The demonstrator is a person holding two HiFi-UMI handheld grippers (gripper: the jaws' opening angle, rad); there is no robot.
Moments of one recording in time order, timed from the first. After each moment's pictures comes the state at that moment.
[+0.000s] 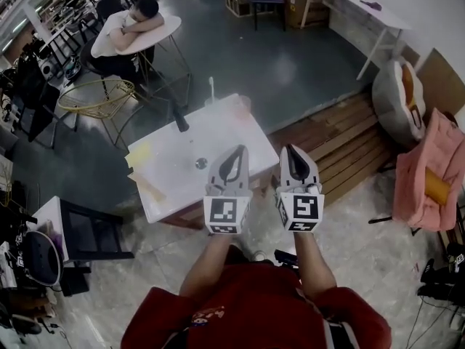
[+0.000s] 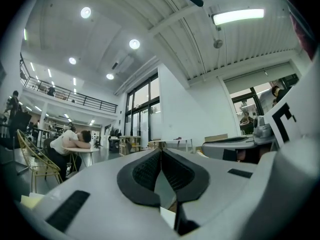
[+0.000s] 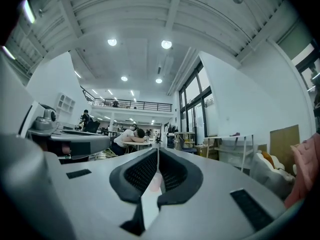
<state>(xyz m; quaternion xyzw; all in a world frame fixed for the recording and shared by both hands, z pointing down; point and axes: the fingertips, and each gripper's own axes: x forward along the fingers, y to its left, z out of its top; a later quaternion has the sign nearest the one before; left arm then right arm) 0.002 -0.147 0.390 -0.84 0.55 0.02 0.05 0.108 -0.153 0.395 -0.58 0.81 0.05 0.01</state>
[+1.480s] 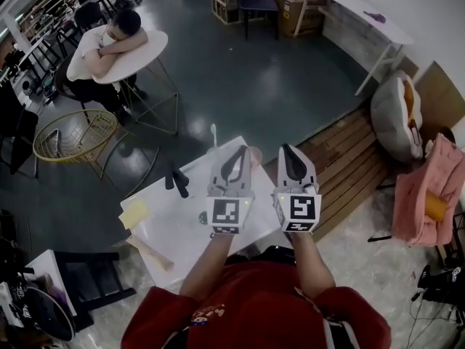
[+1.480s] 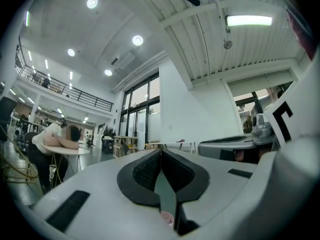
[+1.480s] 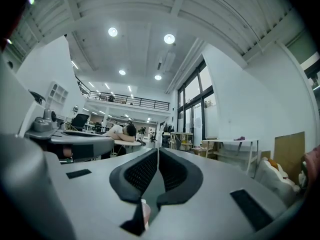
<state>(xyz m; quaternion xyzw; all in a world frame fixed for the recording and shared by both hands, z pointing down) -0.053 -0.390 0.395 -0.85 0.52 0.04 0.04 0.041 -0.390 0.395 -0.61 0.79 0.06 -0.02</state>
